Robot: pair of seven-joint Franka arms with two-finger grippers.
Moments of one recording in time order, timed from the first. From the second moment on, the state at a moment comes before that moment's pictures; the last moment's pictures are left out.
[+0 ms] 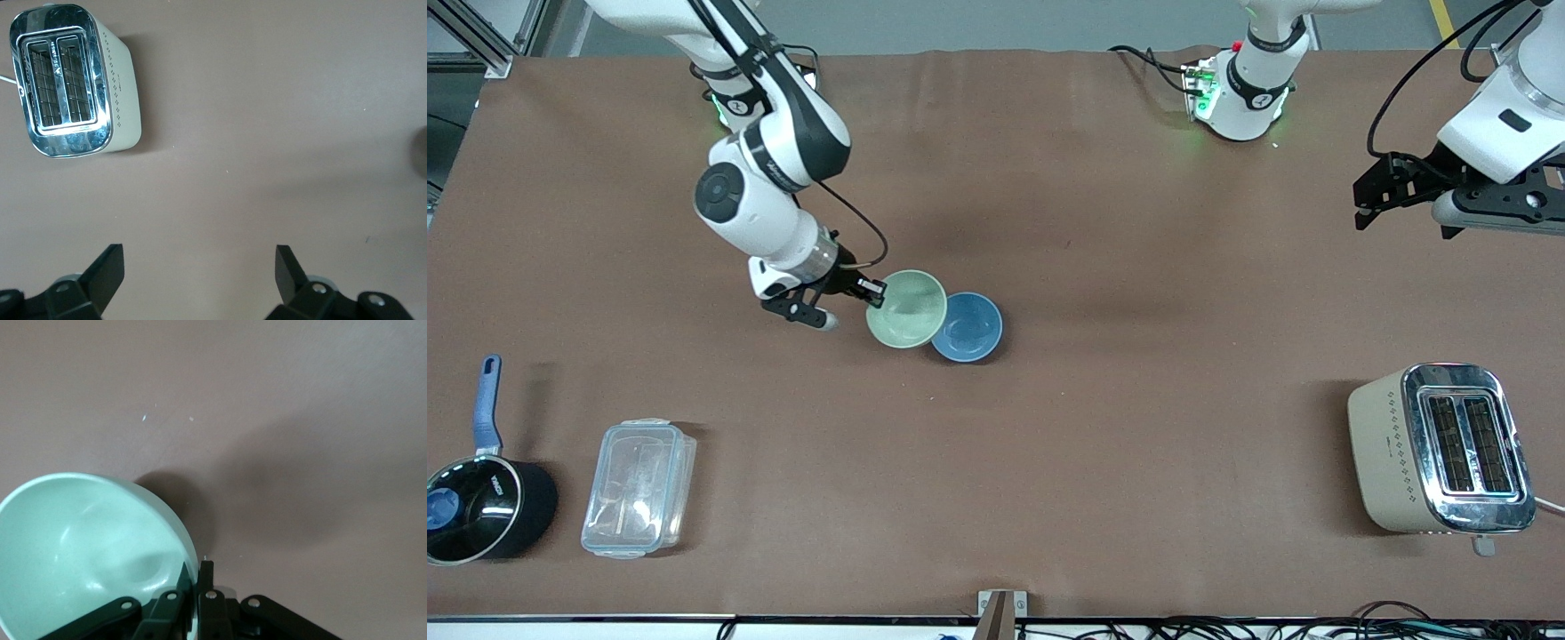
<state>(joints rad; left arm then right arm) -0.03 -0.07 -0.12 -1.64 0.03 1.63 0.01 0.08 0.24 0.45 -2.15 0.25 2.50 0.71</state>
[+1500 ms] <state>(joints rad) -0.02 -0.09 -0.12 -1.63 0.02 1.57 0.01 0.20 0.45 0.45 -1.99 -0.06 2.50 1.14</state>
